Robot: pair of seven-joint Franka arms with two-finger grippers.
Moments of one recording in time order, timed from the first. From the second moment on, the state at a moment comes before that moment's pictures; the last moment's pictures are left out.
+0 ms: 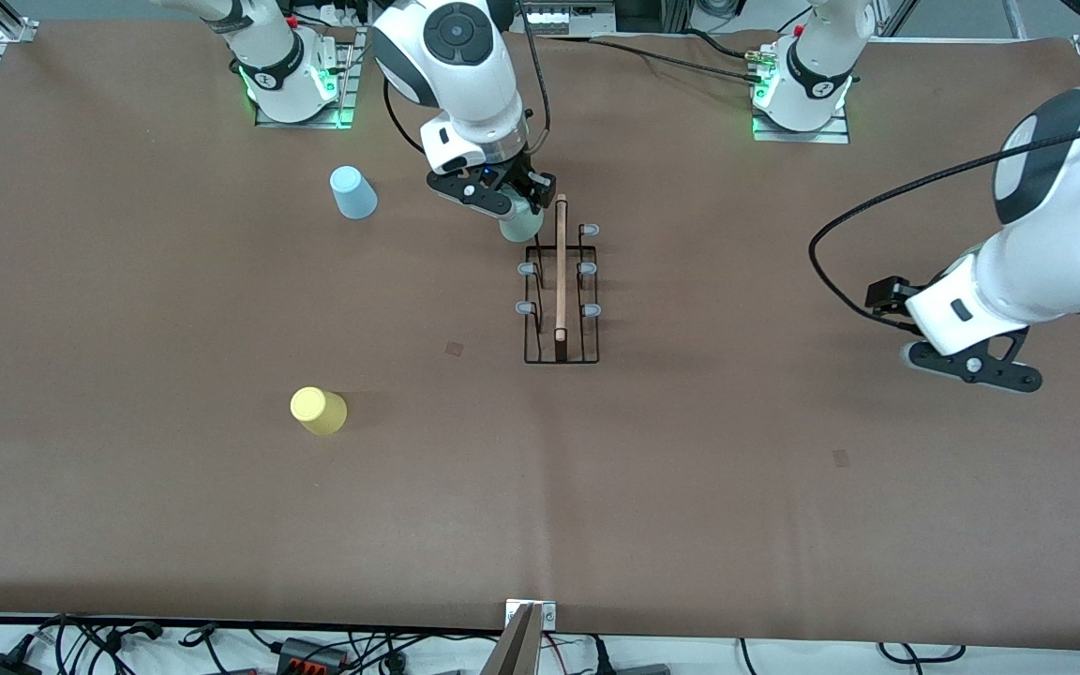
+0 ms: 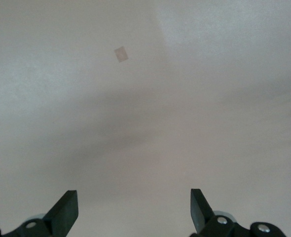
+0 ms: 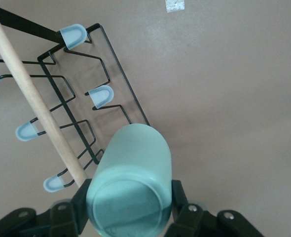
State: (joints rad) left arm 0.37 0.35 -0.60 -1.45 0.28 1.54 0.02; right arm 0.65 0.24 0.24 -1.91 0.06 2.20 1.28
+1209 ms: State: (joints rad) left arm -0.04 0.03 0.03 -1.61 0.02 1.69 0.02; right arm 0.53 0.22 0.23 -1.90 0.03 2.17 1.12
